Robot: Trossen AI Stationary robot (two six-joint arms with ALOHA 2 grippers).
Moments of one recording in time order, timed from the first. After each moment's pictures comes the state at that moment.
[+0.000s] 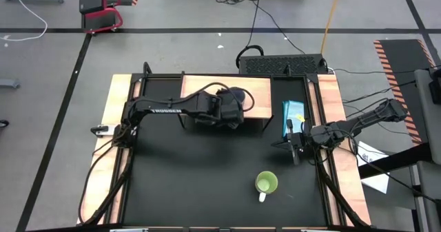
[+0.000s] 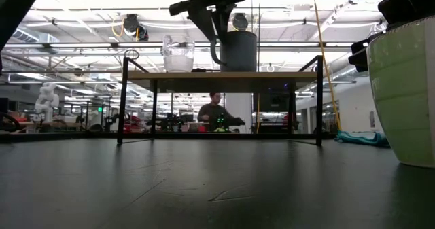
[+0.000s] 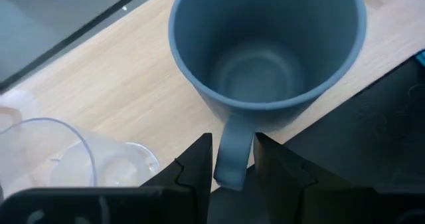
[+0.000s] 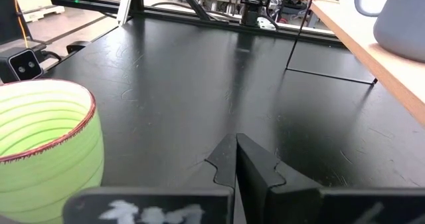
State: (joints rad) left arm -0.01 2.06 2.13 -1.31 -0.58 -0.84; right arm 0.34 0.44 0.09 0.07 0.23 -0.03
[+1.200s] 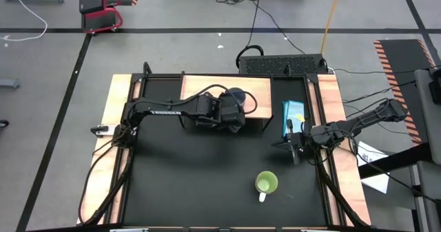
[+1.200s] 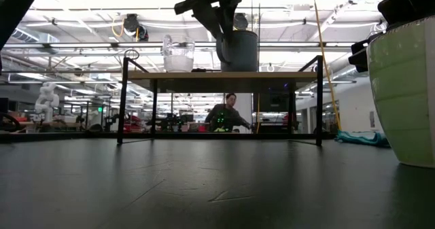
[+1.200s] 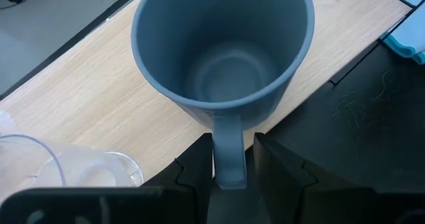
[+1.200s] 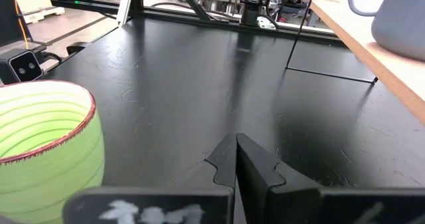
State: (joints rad) left arm -0.03 2.06 2.13 -1.26 -0.56 -0.75; right arm 0.34 0.44 0.09 0.07 0.23 -0.02
